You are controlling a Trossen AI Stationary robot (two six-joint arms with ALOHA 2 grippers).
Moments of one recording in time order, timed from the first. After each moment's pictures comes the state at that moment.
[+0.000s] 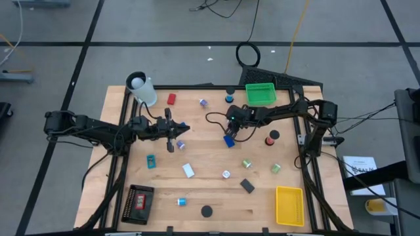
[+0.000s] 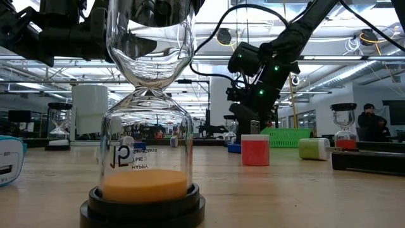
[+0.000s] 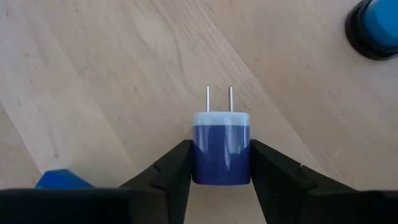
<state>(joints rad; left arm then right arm) 0.10 1.13 0.25 0.94 0.00 0.07 -0.29 1.77 0.95 -0.19 0.18 0.25</state>
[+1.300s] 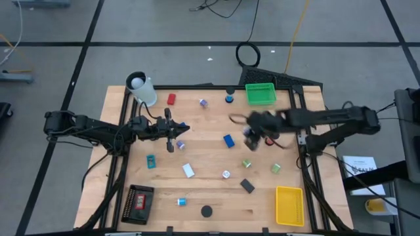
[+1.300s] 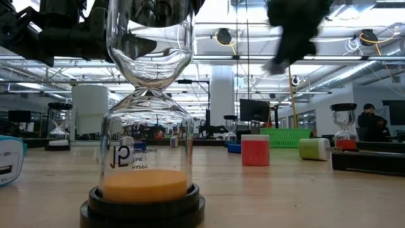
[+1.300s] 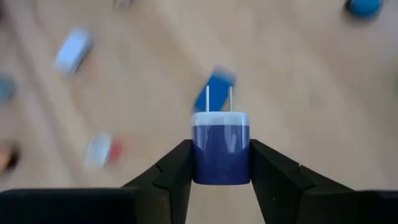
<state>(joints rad) 0.10 1.13 0.25 0.94 0.00 0.07 0.07 1.22 1.08 -0.88 0.18 0.63</state>
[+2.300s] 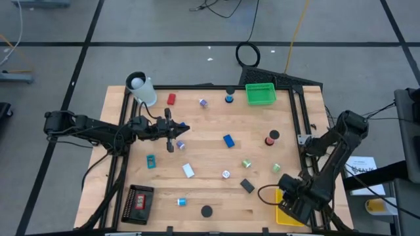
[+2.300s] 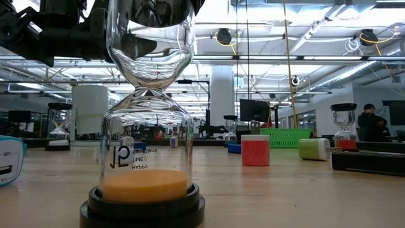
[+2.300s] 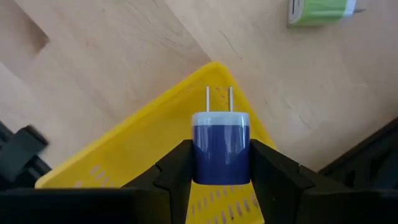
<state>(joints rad) 0.10 1.13 0.25 0.94 0.00 0.07 1.02 1.51 1.07 -1.14 0.10 1.71</state>
